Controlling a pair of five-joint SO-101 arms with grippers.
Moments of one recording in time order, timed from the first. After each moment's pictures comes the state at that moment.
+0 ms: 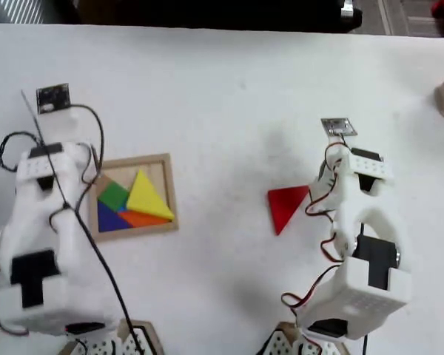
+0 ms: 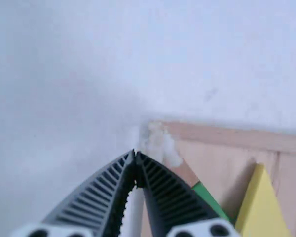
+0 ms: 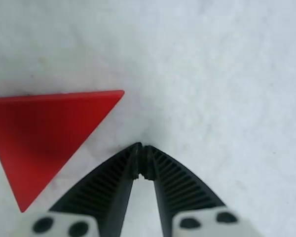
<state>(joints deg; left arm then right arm) -19.9 1.3 30.5 45.0 1.1 11.3 9.6 26.7 57.7 22.5</state>
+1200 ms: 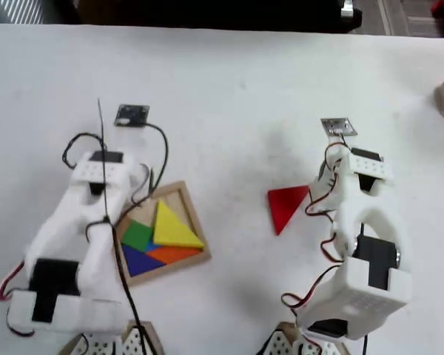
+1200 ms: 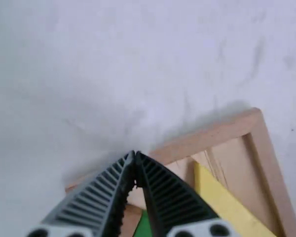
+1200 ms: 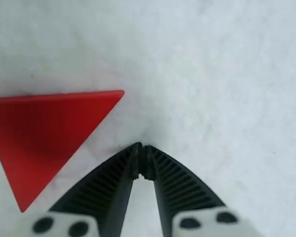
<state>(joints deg) -1.4 -2.2 37.9 51.6 1.2 11.3 9.6 26.7 57.7 22.5</state>
